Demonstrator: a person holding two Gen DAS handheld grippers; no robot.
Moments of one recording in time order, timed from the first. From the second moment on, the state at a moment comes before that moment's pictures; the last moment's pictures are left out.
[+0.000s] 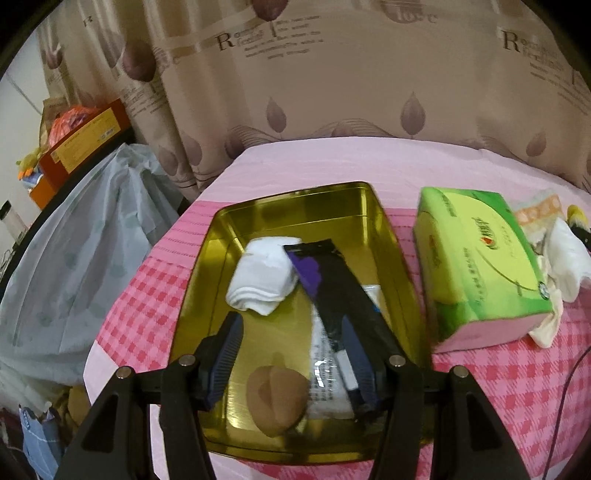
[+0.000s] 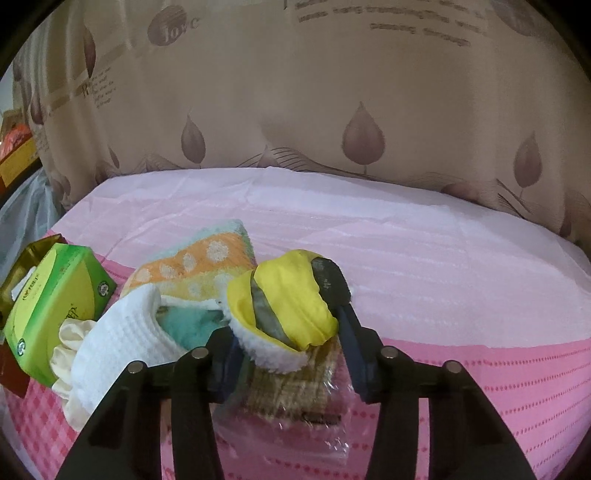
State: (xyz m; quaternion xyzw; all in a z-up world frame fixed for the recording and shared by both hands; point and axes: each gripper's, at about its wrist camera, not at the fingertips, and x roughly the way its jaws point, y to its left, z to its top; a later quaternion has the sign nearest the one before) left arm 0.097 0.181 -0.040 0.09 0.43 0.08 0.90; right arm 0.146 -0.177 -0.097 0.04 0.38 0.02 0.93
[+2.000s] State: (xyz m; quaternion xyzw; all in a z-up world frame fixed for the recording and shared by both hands) left arm 0.151 -0.058 -0.070 0.07 0.51 -0.25 0.82; right arm 0.041 -0.257 -0.115 0.08 0.42 -0.05 0.90
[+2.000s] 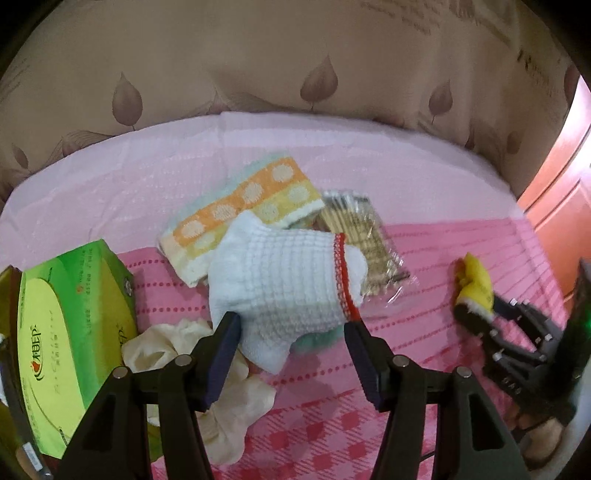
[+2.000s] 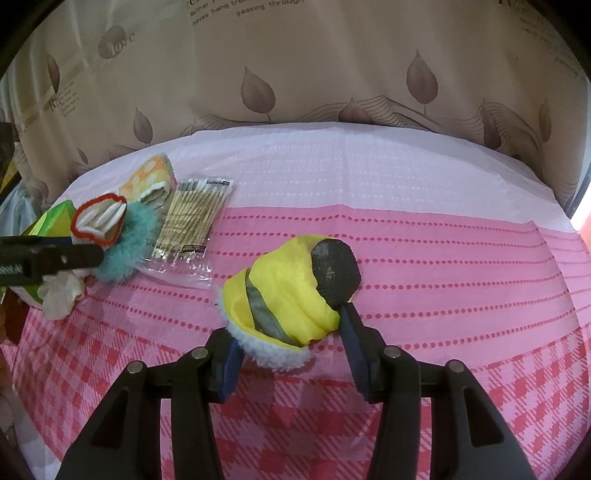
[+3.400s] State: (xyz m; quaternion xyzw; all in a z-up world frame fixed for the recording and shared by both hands) left arm 0.114 0.004 0.003 0.07 0.46 -0.20 0.86; right arm 0.042 -0.255 -0.114 0.09 0.42 -0.05 0.90
